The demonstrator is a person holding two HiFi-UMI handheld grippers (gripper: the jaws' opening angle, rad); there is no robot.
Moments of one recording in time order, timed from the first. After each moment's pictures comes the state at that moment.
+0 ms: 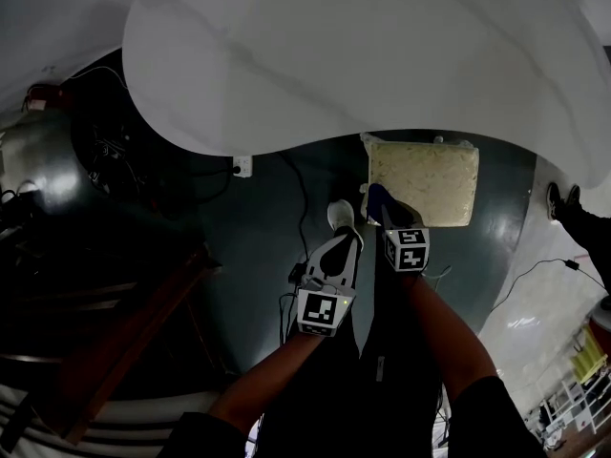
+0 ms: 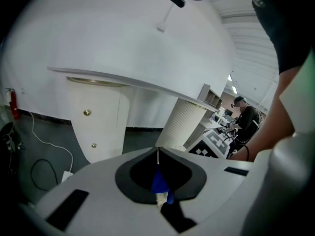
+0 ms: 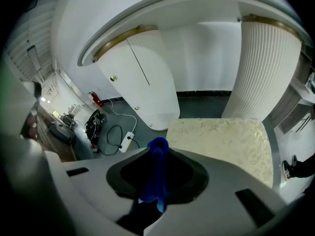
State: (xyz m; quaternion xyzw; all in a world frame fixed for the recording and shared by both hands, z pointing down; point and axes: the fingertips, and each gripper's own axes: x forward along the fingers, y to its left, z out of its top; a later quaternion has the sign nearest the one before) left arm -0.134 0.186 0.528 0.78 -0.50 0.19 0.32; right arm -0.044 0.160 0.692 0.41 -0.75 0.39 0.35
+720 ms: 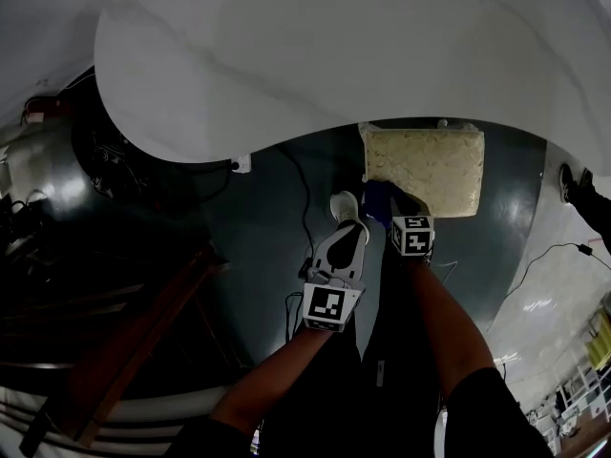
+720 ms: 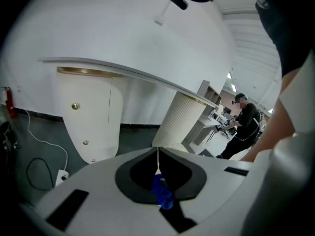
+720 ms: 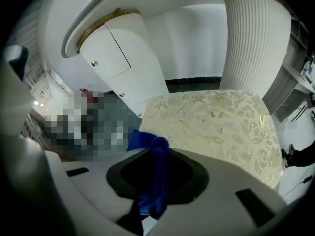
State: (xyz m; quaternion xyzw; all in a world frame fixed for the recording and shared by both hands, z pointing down) left arm -0.106 0.178 0.552 0.79 -0.49 0.21 0.32; right arm -0.005 0.181 0.764 0.42 -0.71 0.42 0.38
